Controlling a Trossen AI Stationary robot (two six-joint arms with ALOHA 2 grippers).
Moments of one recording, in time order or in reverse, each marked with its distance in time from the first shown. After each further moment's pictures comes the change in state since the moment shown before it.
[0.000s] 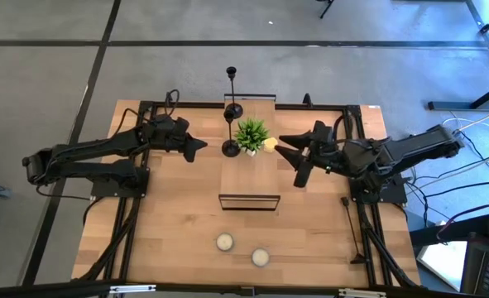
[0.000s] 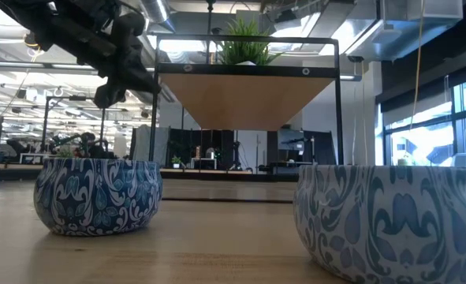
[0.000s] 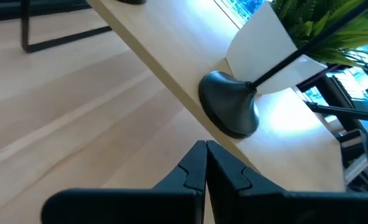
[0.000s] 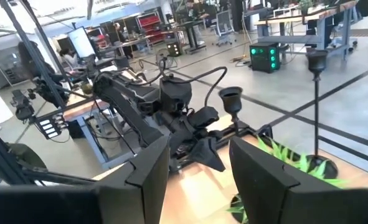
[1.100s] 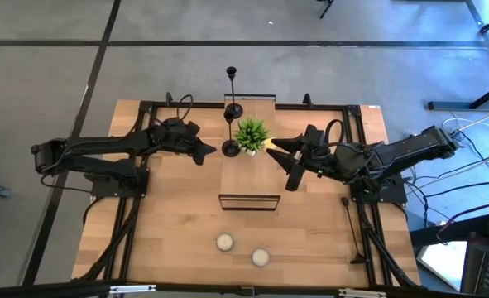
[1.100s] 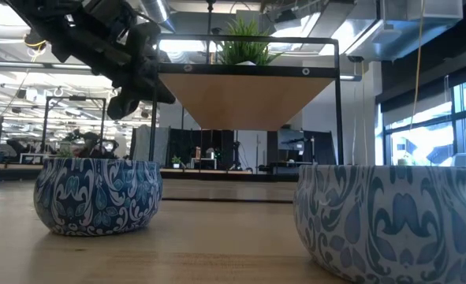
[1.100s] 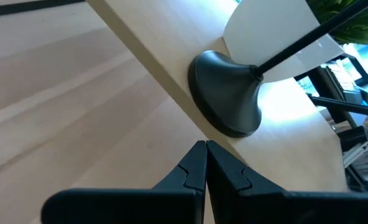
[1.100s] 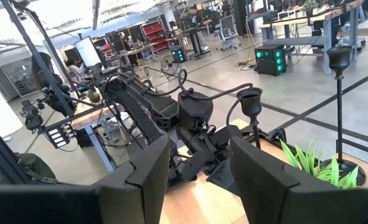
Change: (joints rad) left arm -0.053 0.181 0.000 0.158 0.020 -0.064; right arm 0.003 0.064 0.000 0.105 -0.003 0.011
